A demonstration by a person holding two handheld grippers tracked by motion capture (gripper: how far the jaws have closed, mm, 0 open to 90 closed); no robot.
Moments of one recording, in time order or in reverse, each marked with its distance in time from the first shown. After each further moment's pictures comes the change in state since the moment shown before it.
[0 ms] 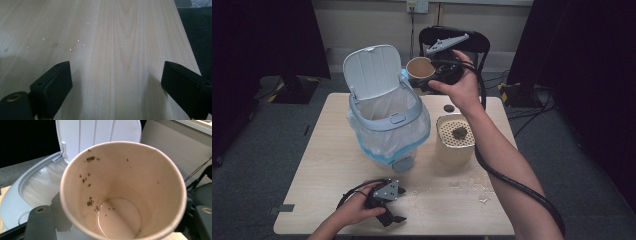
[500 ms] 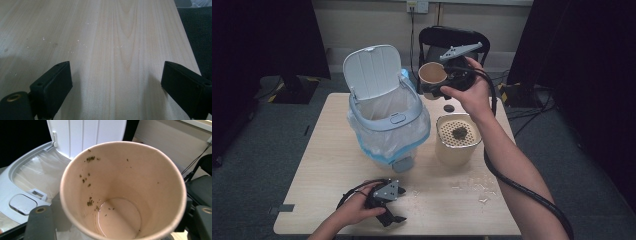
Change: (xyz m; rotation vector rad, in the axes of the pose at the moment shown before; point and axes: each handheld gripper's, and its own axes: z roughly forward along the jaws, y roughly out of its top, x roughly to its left) left arm 0.000 0.000 0.000 -0.002 0.000 -0.004; right arm -0.012 -0.027 -0.015 0.004 -0.034 0.030
